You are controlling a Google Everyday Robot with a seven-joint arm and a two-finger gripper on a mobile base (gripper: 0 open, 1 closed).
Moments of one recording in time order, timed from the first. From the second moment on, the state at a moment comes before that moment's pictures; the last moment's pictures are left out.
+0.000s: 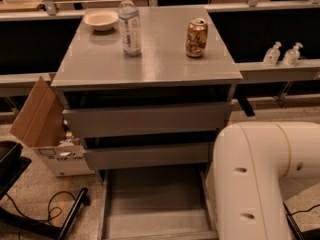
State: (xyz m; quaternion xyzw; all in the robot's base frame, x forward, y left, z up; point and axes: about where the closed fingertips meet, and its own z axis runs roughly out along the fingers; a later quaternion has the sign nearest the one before) arm 0.490 -0.259 0.274 -0.65 0.74 0.01 0.15
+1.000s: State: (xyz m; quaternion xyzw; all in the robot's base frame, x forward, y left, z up) arm 0.404 -0.303 0.462 -0.67 0.70 -0.11 0.24
